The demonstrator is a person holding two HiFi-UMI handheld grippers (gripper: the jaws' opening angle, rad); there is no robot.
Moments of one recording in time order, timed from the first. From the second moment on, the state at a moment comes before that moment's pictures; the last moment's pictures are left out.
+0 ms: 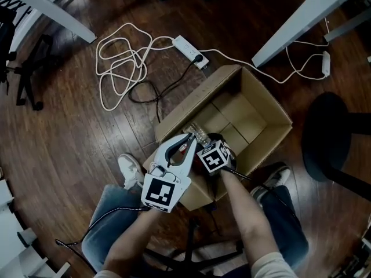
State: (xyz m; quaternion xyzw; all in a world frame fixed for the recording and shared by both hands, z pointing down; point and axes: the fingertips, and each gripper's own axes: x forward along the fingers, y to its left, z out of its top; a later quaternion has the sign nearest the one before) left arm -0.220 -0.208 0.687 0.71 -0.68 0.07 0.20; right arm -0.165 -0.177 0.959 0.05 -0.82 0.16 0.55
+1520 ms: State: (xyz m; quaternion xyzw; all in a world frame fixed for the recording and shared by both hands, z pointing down) left arm -0.235 -0.206 0.694 0.70 -0.68 0.07 0.21; right arm -0.121 -0.168 0.999 0.00 -0.76 0.09 0.64
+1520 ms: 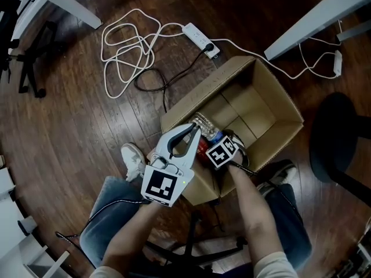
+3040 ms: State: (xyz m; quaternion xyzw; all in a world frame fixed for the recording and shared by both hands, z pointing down) left arm -0.215 -0.214 0.578 0.70 -0.70 0.05 0.13; right arm -0.108 -0.223 0.785 0.06 -0.84 0.04 0.54
